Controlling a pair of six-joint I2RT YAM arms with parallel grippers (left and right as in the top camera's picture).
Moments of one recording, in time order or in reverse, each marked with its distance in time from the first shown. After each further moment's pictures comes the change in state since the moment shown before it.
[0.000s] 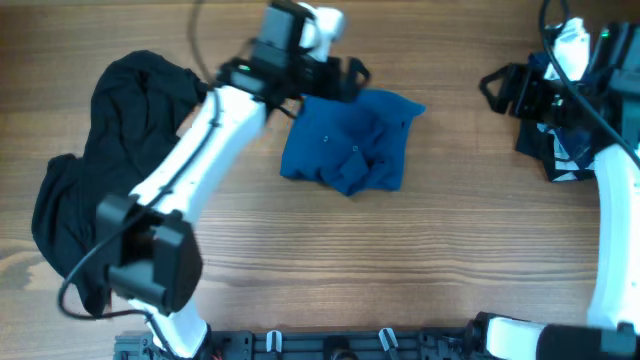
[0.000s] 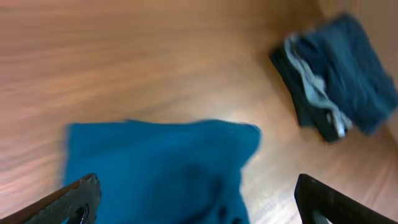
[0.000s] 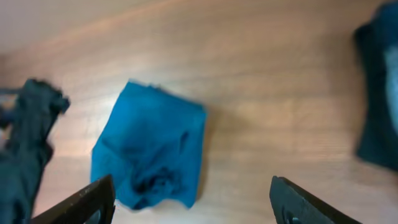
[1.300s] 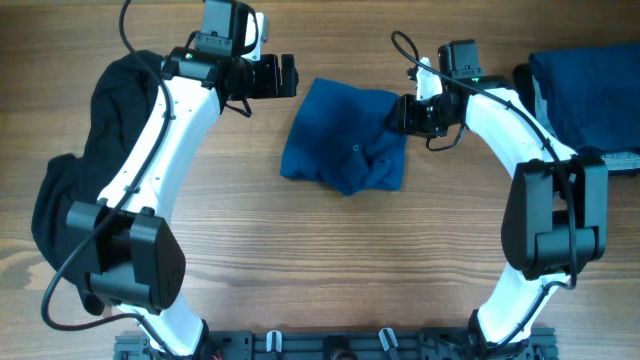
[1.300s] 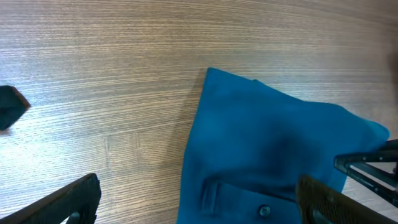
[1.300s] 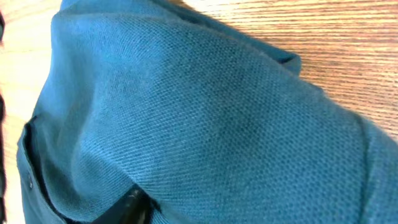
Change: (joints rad) left arm 0.146 -0.019 0.001 -0.252 -0.219 -0.019; right arm 0.304 0.498 -0.144 0.375 -0.030 0.108
